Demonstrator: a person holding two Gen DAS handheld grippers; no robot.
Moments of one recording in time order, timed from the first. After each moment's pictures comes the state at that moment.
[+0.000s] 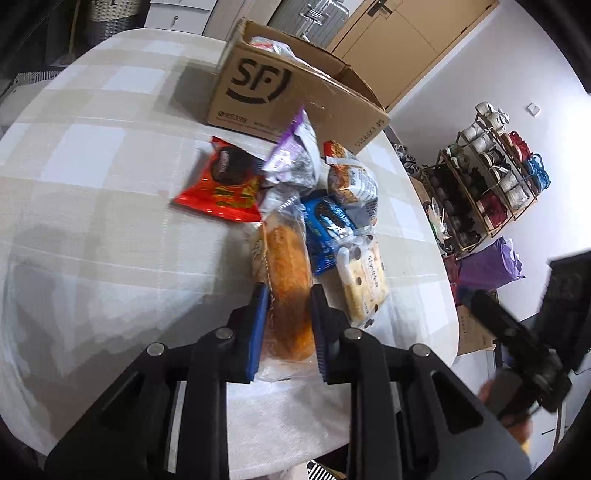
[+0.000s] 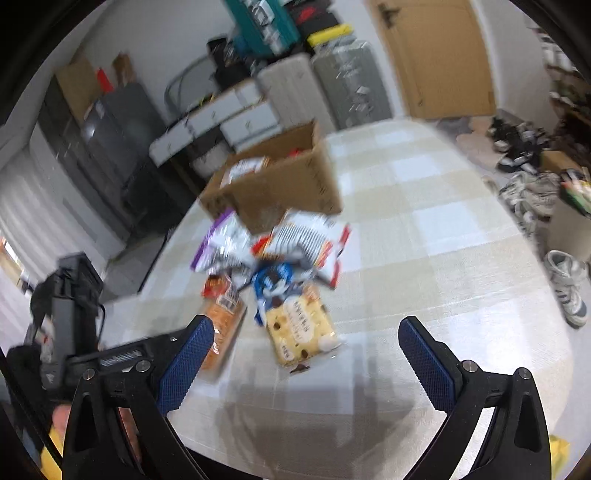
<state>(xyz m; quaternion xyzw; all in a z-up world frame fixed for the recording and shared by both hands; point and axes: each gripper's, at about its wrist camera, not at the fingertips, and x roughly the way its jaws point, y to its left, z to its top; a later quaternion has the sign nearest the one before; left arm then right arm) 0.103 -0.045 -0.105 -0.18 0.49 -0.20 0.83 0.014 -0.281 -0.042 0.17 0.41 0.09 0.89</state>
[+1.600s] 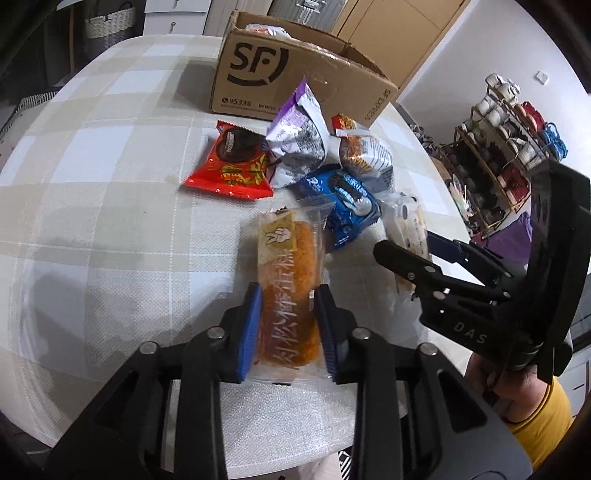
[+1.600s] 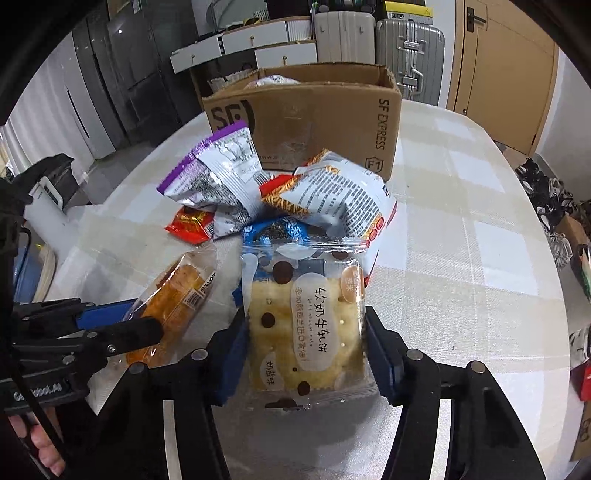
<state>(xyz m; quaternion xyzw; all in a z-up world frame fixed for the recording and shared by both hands) 0.087 -0.061 -0.114 -0.11 0.50 -0.17 0.84 0.075 -0.223 -0.089 0.00 0.47 0.11 0.88</state>
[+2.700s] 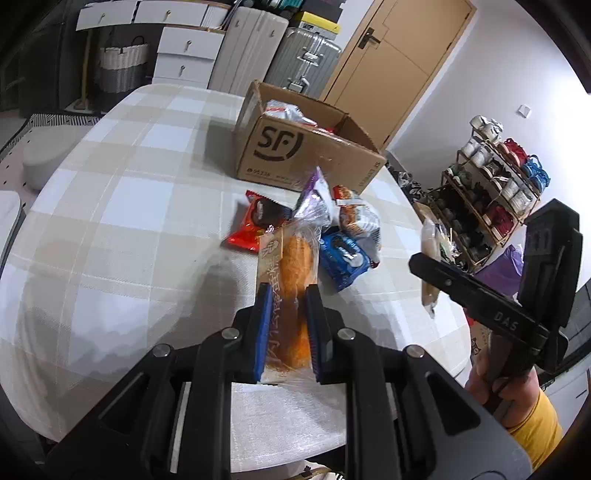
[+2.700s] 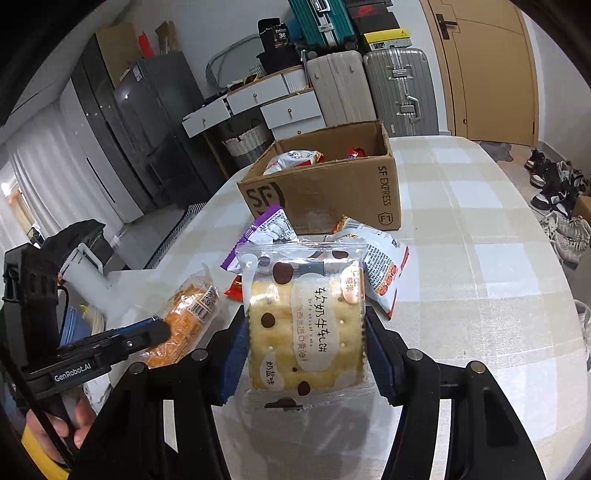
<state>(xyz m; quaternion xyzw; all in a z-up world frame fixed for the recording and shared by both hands) 0.060 0.001 -0.066 -0.14 0.41 -0.18 0.88 0.036 -0.232 -0.039 0.11 0.39 0.14 0.90</state>
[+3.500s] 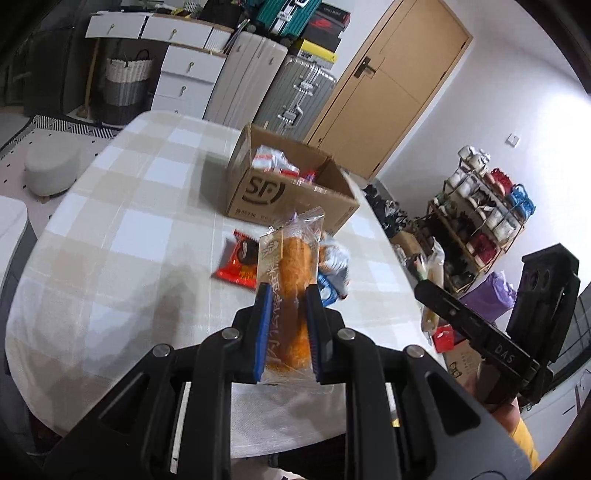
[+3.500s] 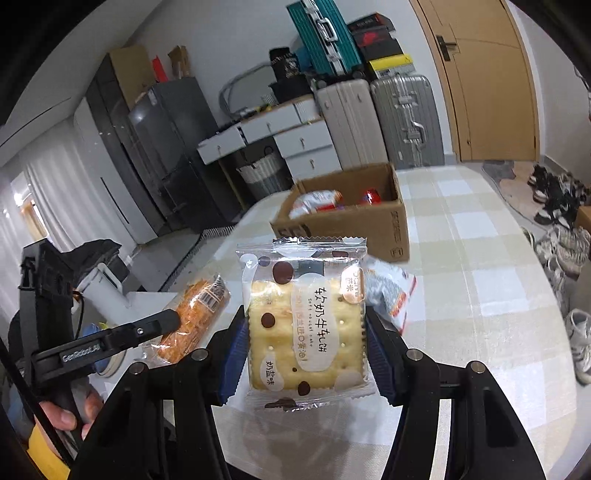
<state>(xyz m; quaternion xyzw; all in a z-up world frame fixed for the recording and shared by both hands) 0.036 0.021 -0.001 -0.18 0.37 -0.19 0.89 -0.001 -0.233 0.021 0.13 0.34 0.16 0.92</state>
